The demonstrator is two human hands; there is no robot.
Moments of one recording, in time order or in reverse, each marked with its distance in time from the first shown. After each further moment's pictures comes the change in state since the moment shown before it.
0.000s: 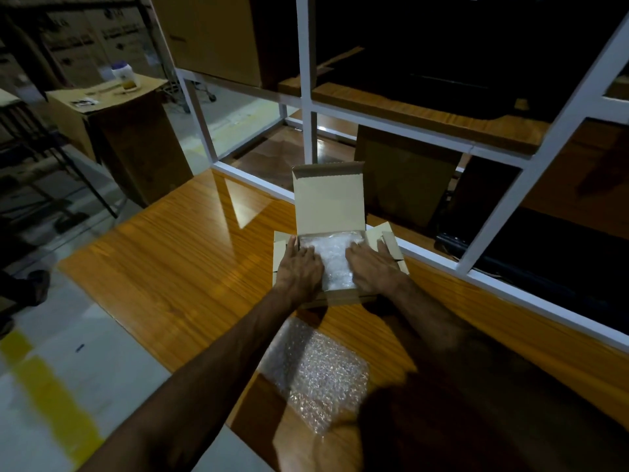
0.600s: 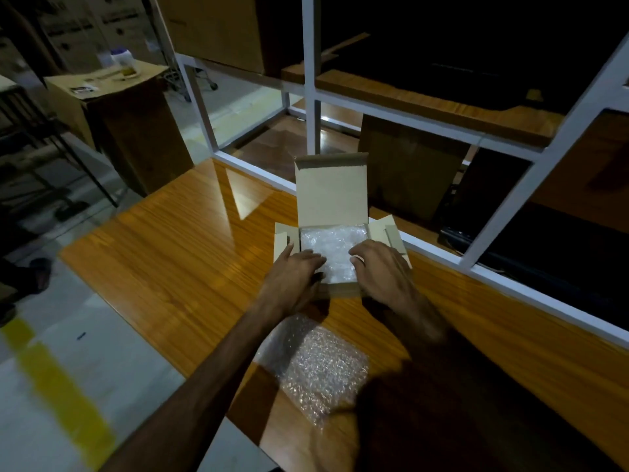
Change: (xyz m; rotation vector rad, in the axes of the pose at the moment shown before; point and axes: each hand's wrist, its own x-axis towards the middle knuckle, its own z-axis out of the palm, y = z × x) left_hand -0.063 -0.011 -0.020 -0.523 0.276 0.085; right_hand -0.047 -0.014 0.000 0.376 0.486 0.074
